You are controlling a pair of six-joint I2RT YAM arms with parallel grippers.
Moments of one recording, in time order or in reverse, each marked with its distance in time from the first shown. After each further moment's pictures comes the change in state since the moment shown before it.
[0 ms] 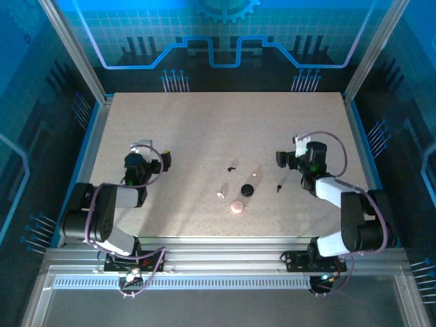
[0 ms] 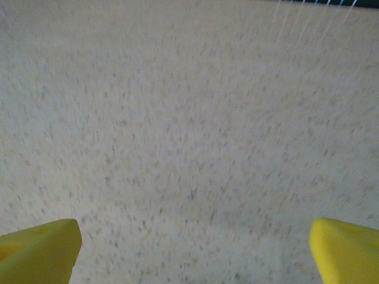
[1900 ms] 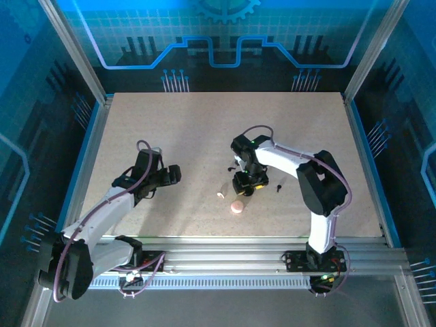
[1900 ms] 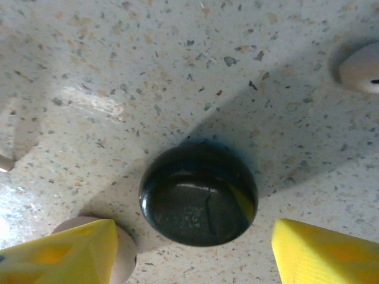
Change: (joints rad) left arm -0.265 -0.380 0.264 -1.176 -0.086 -0.370; right arm 0.561 0.522 0.736 -1.303 -0.044 0.355
